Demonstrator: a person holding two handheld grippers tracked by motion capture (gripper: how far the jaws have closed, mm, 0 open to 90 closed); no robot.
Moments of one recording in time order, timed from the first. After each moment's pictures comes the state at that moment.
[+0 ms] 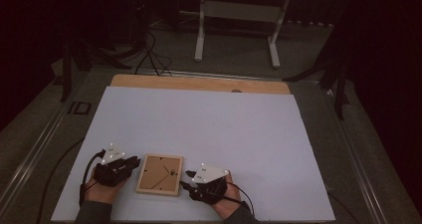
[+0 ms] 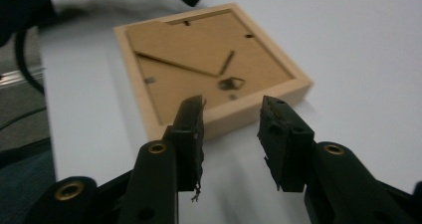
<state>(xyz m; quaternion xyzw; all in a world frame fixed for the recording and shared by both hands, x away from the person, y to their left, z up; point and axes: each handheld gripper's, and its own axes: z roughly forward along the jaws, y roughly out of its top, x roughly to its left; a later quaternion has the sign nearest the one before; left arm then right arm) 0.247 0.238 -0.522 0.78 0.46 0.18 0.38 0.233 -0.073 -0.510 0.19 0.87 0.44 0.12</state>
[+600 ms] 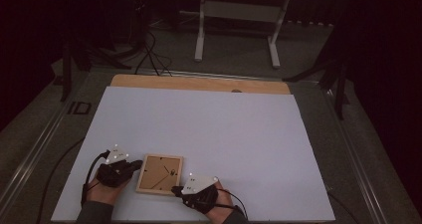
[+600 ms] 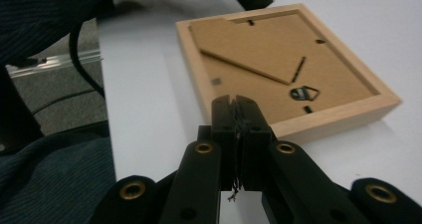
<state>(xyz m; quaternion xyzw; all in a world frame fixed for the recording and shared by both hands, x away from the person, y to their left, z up) 0.249 0.232 -0.525 0.79 0.45 0.16 0.37 0.215 -0.053 -0.517 0.14 0.88 0.44 0.08</state>
